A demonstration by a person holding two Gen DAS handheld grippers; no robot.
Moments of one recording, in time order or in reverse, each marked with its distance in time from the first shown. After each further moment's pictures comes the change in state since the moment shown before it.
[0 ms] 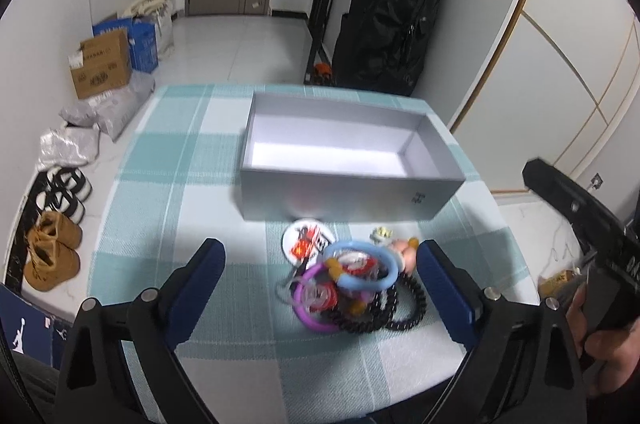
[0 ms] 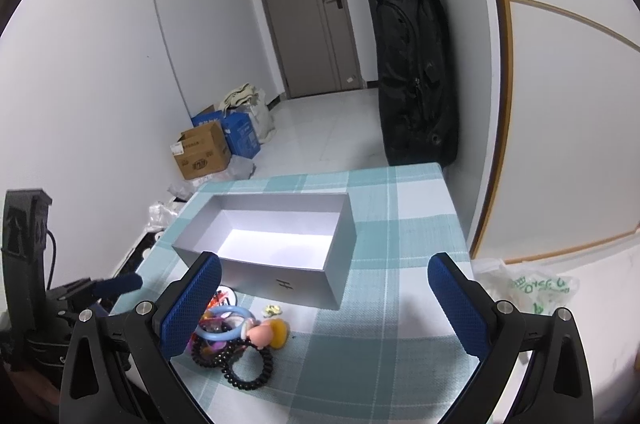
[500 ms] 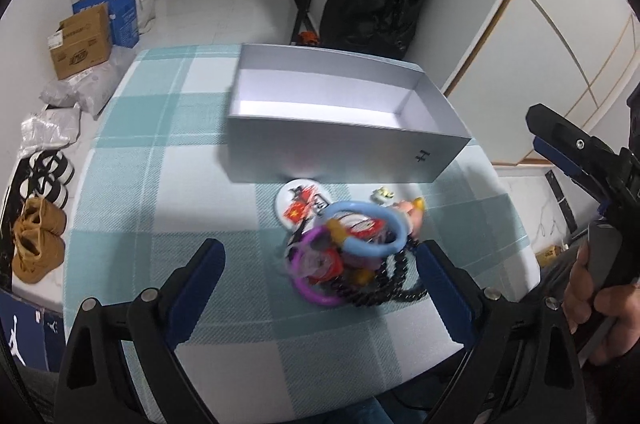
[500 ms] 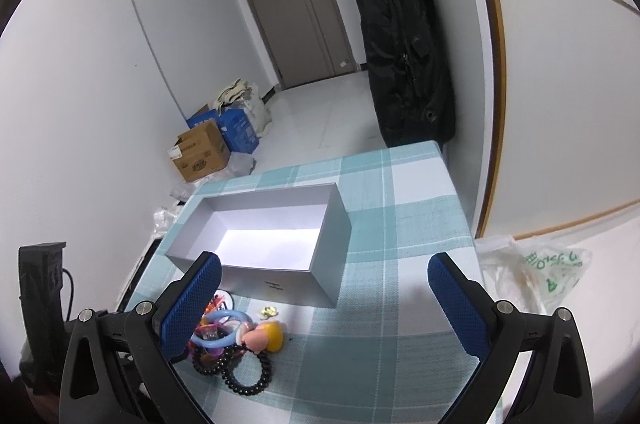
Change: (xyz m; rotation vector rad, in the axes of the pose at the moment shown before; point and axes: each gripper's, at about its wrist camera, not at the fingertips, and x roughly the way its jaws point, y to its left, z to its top) left arm 0.018 -0.003 -0.003 0.030 0.103 -0.049; right arm 0.015 -0.017 0.003 0.099 0.053 0.030
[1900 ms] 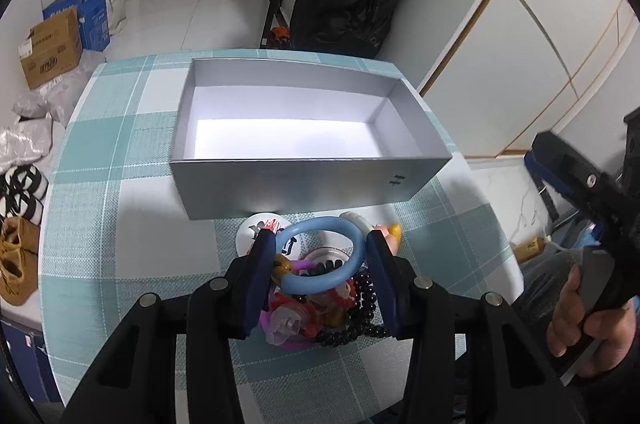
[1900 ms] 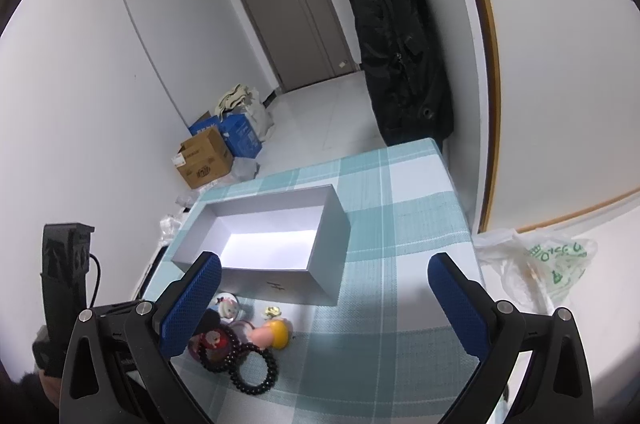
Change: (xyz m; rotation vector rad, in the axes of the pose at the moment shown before) left arm 0.009 0.003 0.022 0.017 0.025 -0.100; right arm -0.009 -0.009 -0.001 0.035 -0.009 0.015
